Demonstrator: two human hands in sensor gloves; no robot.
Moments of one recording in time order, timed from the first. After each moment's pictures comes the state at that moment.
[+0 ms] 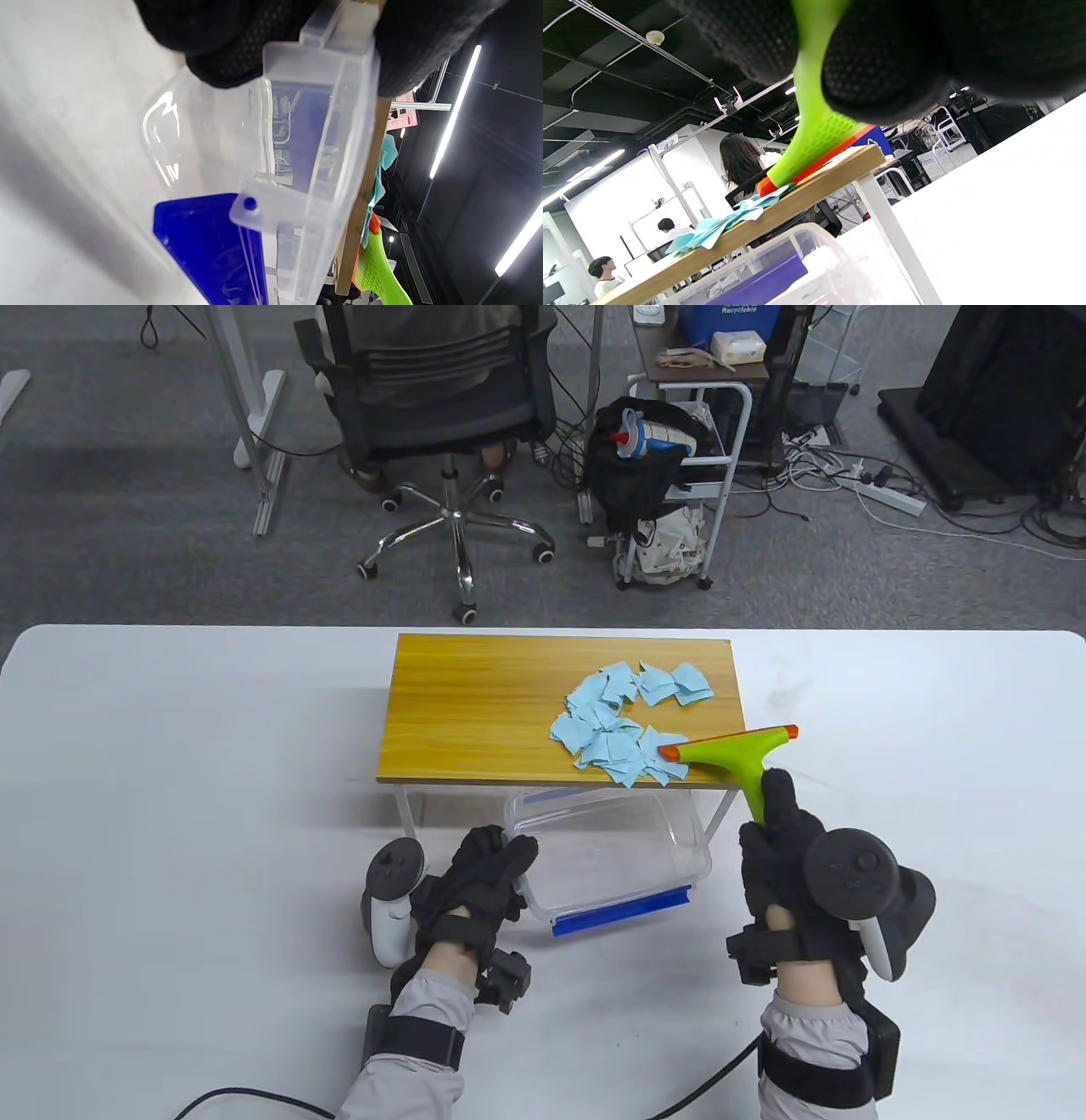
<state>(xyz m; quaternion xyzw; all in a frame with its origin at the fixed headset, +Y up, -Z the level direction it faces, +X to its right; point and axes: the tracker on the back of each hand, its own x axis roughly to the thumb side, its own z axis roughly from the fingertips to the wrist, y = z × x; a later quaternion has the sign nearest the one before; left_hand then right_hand) -0.144 -0.793 -0.311 -0.16 -0.01 0.69 0.70 0.223 -0.635 -0.262 -0.06 -0.14 0.94 0.31</state>
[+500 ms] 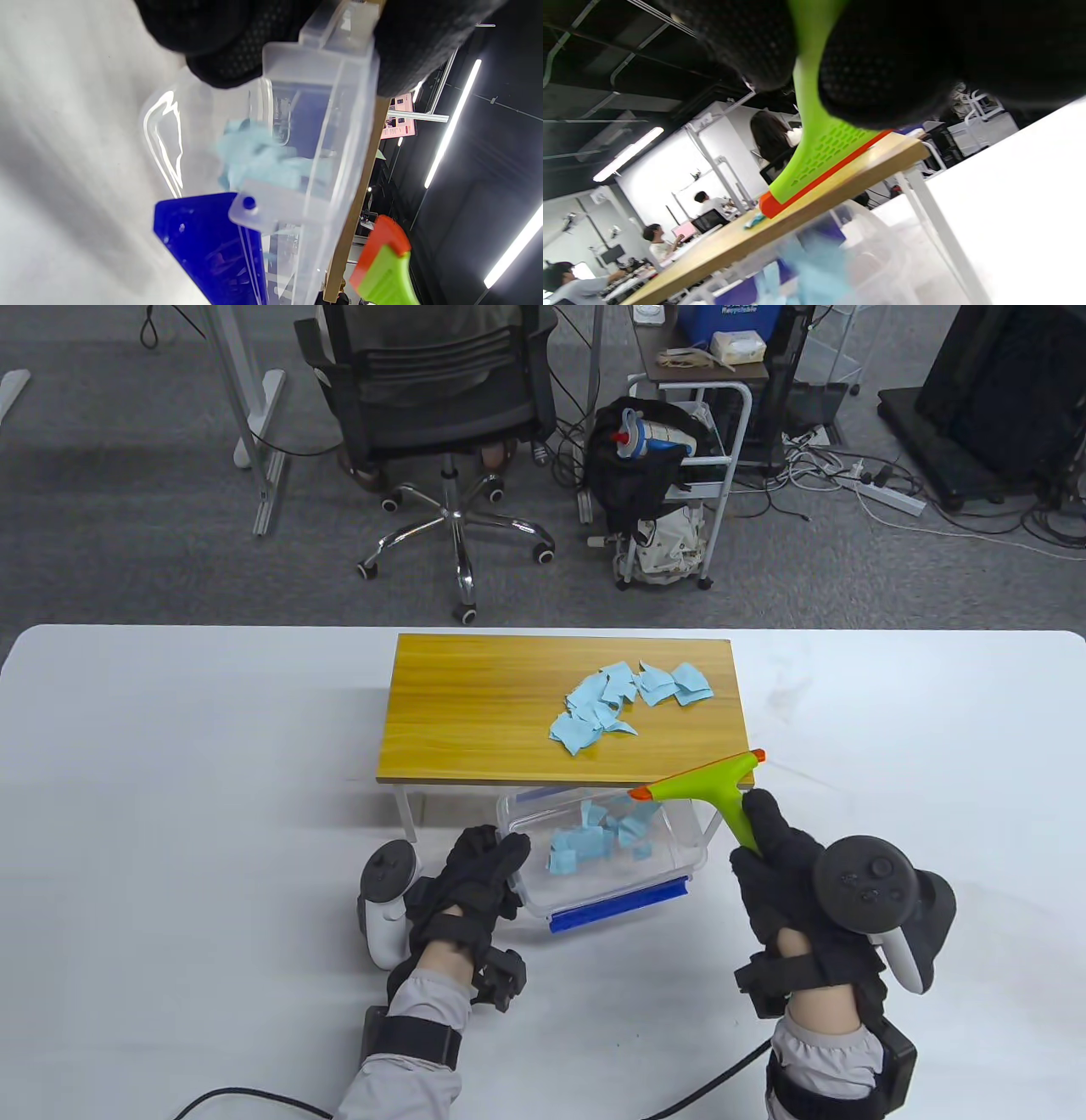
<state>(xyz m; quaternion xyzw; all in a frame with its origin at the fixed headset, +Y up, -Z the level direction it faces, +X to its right) -0.148 -0.793 -0.309 -0.16 -0.01 0.71 0.69 0.214 -0.610 -0.243 0.01 -0.11 0.93 0.34</state>
